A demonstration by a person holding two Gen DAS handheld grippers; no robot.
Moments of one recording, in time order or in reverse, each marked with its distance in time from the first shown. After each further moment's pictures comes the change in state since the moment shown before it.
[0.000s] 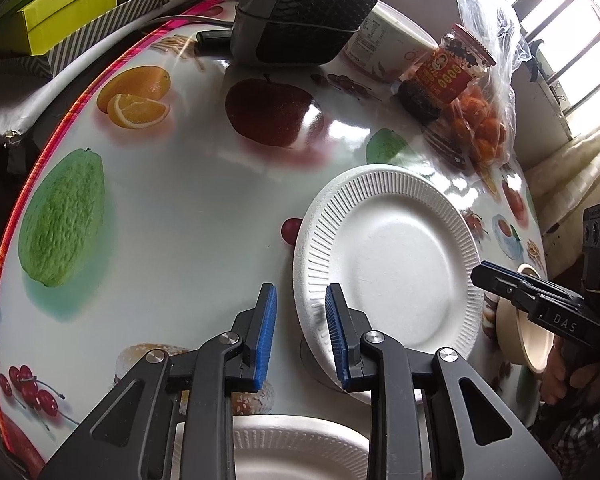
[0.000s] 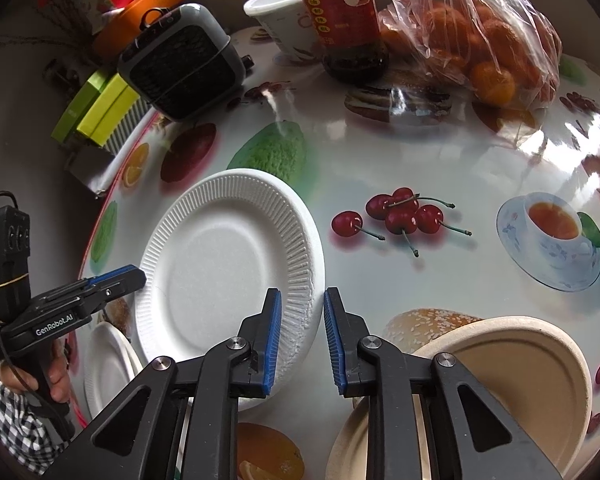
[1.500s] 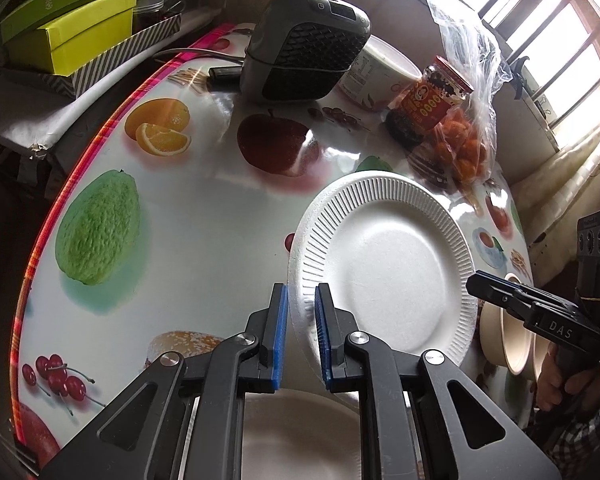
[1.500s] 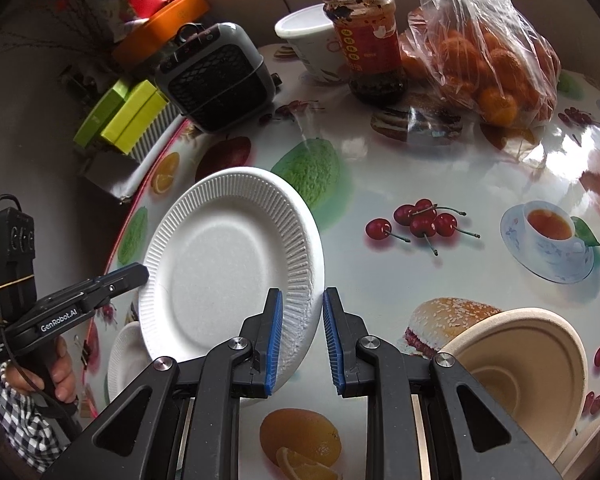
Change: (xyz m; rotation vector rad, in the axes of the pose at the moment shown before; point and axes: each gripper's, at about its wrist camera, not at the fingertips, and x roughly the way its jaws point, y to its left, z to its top) left arm -0.041 0.006 -0.009 0.003 -0.081 -0.015; right arm -0.027 0.024 -0.008 -0.020 -0.049 0.036
